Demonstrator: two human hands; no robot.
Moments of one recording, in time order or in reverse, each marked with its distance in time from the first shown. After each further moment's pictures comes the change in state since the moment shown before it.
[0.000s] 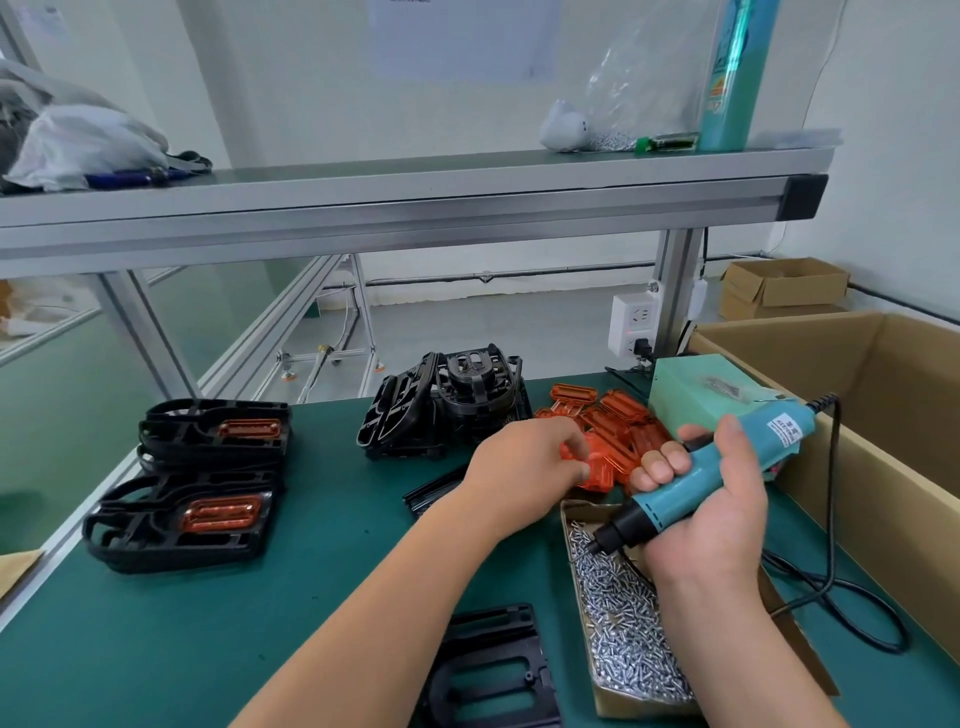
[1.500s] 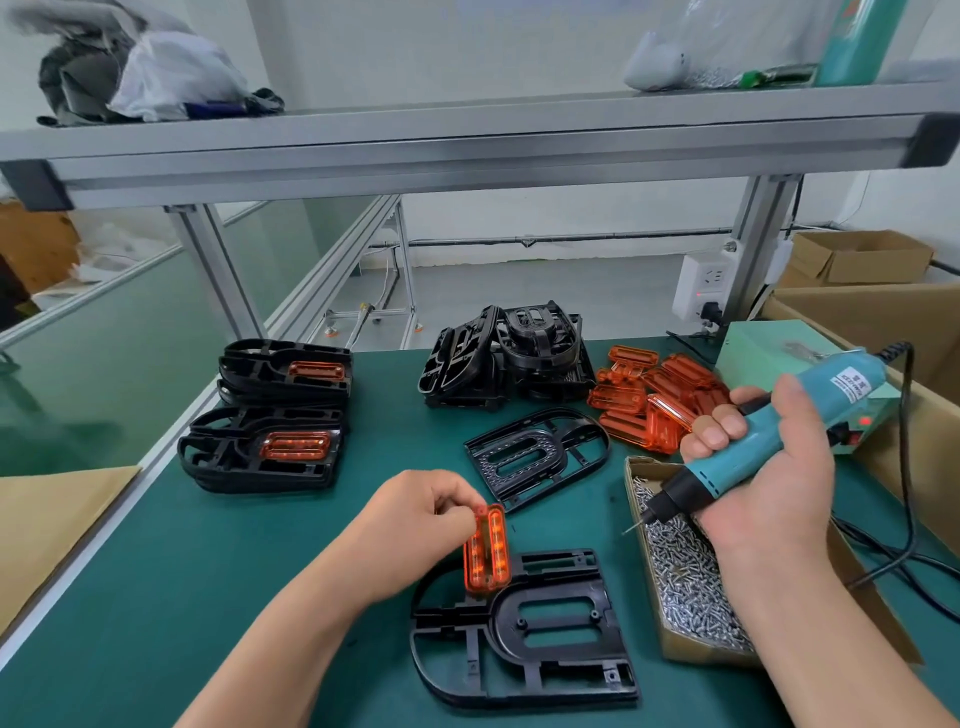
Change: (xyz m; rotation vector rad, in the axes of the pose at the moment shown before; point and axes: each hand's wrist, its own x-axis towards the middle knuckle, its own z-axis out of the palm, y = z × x) left_hand -0.158 -0.087 -0.065 -0.384 -0.091 -0.386; right_hand -0.016 0.008 0.005 -0.129 -0.072 0.044
